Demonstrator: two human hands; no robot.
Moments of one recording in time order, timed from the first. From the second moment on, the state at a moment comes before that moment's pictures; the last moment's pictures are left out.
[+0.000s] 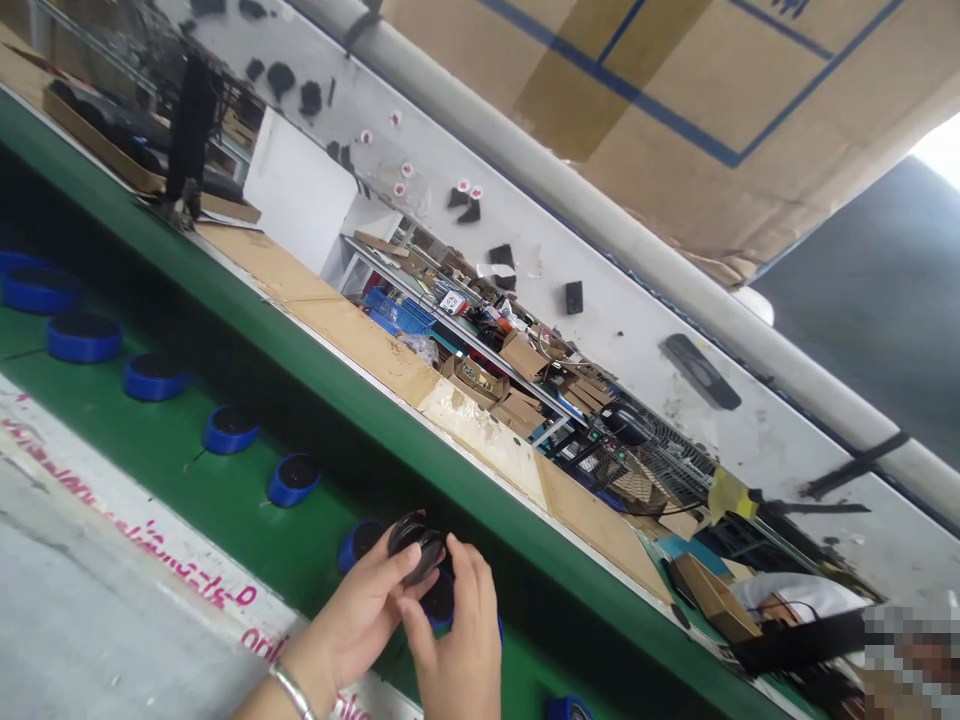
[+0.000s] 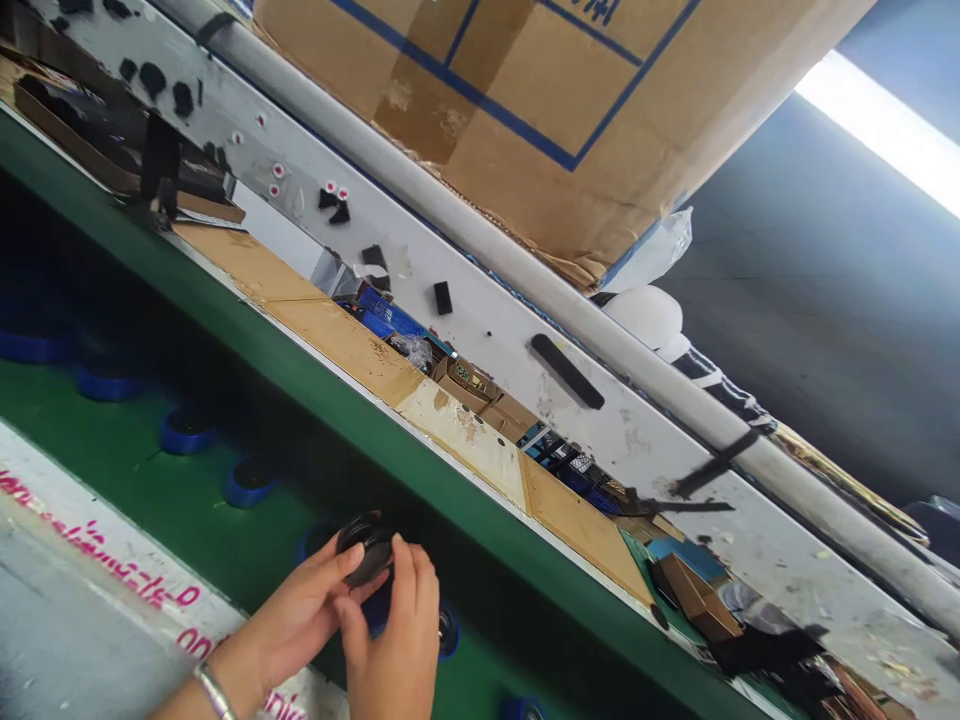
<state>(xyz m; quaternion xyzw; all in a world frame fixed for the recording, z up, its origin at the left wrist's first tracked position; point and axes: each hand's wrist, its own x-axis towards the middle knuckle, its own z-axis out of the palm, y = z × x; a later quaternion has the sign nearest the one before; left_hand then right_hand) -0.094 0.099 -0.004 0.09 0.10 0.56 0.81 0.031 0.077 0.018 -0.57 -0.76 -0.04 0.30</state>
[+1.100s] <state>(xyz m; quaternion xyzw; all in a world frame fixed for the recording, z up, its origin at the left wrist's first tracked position) -0.101 0.112 -0.009 -0.04 0.09 0.66 0.74 0.102 0.089 0.016 -0.70 -0.66 0.10 0.26</state>
